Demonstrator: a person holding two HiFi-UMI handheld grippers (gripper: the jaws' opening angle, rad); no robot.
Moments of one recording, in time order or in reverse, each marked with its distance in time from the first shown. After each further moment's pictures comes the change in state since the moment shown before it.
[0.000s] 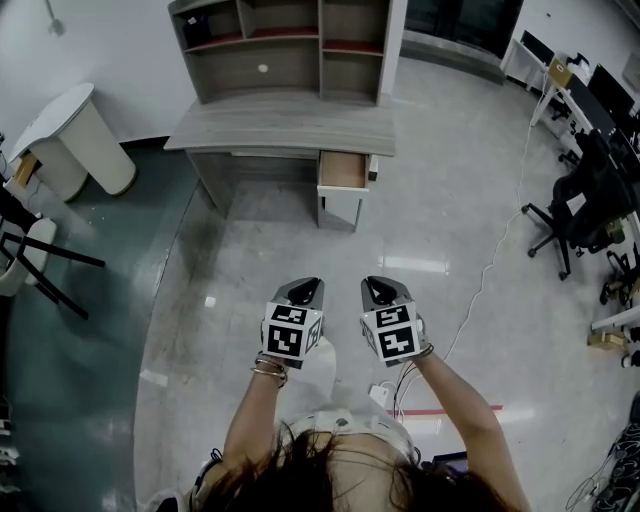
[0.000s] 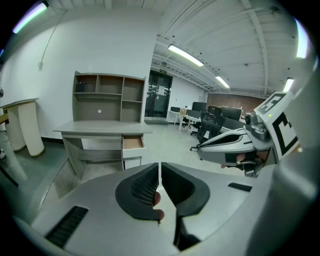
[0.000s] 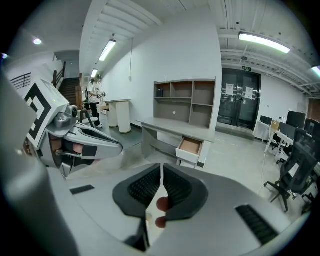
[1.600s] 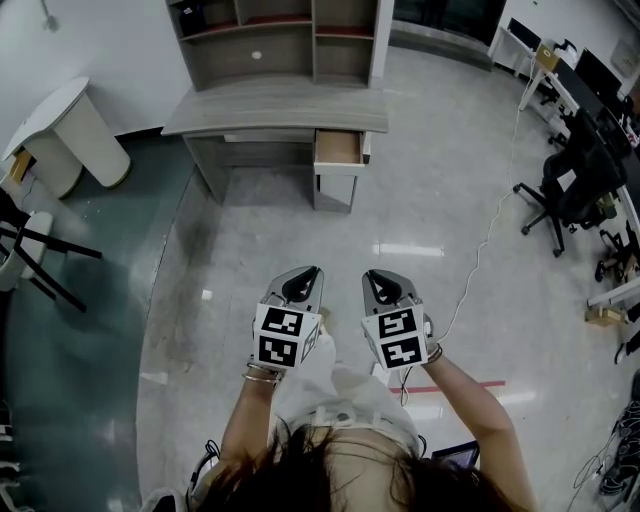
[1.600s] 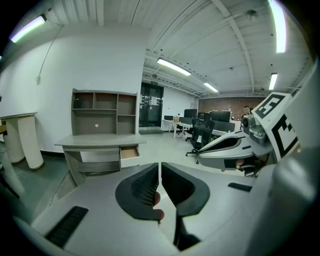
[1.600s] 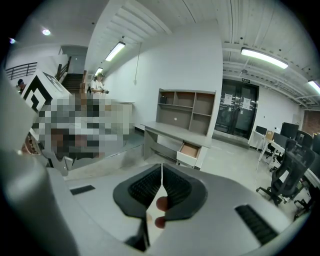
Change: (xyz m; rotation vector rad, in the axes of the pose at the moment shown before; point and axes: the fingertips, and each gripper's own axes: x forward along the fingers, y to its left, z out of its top) left arm -0.092 -0.036 -0.001 0.094 -0.123 -0.040; right arm -0.083 0.060 -0.005 -0.056 -0.053 -0.052
